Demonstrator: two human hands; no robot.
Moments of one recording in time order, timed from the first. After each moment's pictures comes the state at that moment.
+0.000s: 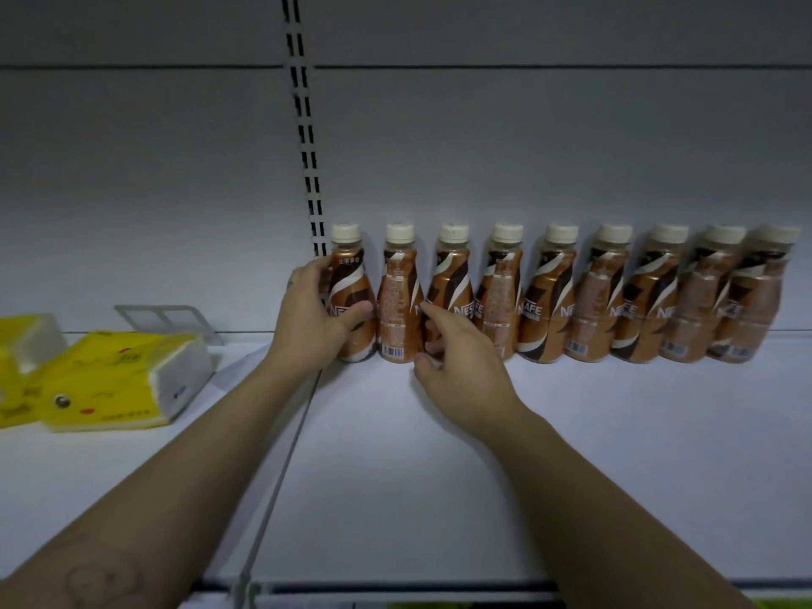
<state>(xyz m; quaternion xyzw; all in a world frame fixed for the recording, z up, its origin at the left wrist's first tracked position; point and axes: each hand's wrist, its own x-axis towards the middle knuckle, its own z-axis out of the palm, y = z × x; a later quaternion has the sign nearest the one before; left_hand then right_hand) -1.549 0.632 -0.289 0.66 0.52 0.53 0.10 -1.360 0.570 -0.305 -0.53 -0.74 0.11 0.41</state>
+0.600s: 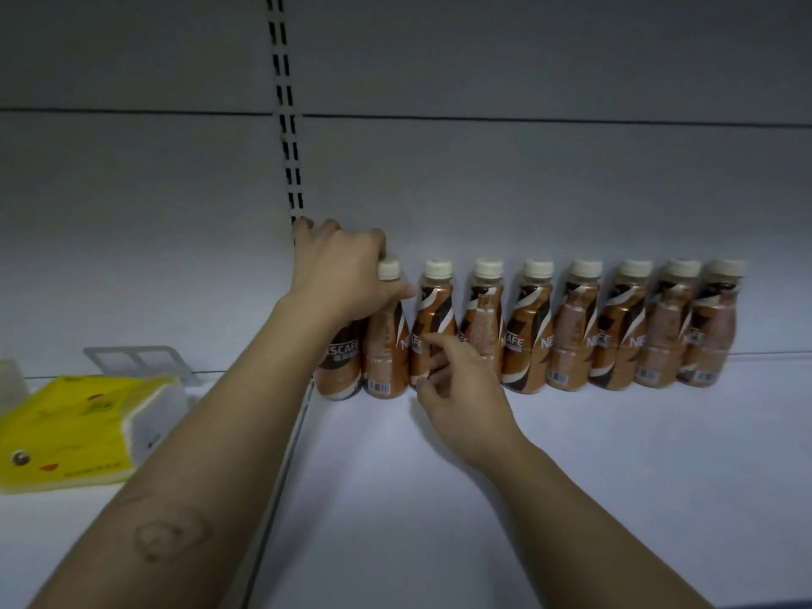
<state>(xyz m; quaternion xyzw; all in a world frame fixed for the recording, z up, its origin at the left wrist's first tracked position) -1.503 0.644 -0.187 0.75 0.56 0.25 -0.27 -1.350 0.574 -0.305 -0.56 -0.70 0.11 0.43</state>
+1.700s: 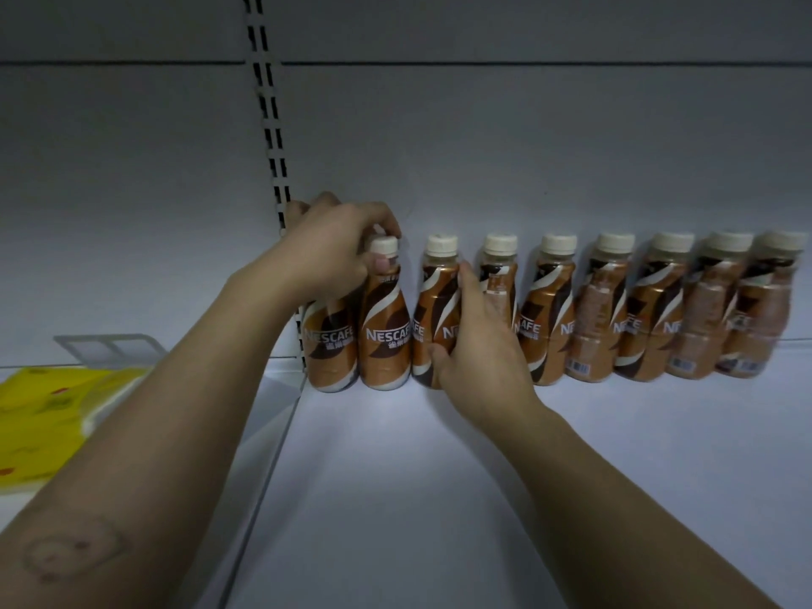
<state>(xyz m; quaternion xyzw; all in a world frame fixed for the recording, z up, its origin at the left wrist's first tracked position) -1.512 0.649 -0.184 0.81 0.50 0.29 -0.08 -1.345 0.594 -0.281 -0.59 -0.68 0.03 0.43</state>
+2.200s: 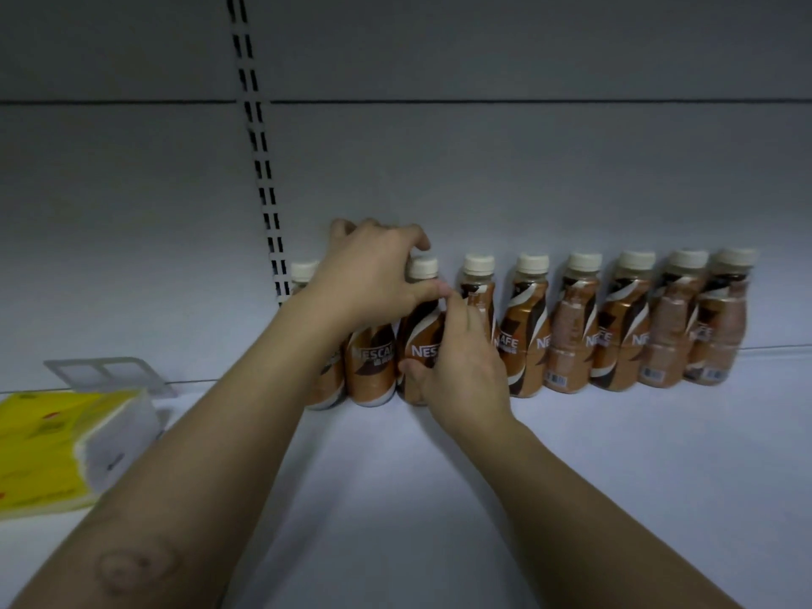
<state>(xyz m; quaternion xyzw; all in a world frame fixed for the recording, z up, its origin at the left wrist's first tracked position) -1.464 0.632 -0.179 0.83 0.47 0.26 -0.17 -1.349 0.595 -0.282 -0.61 -0.66 -0.02 0.44</state>
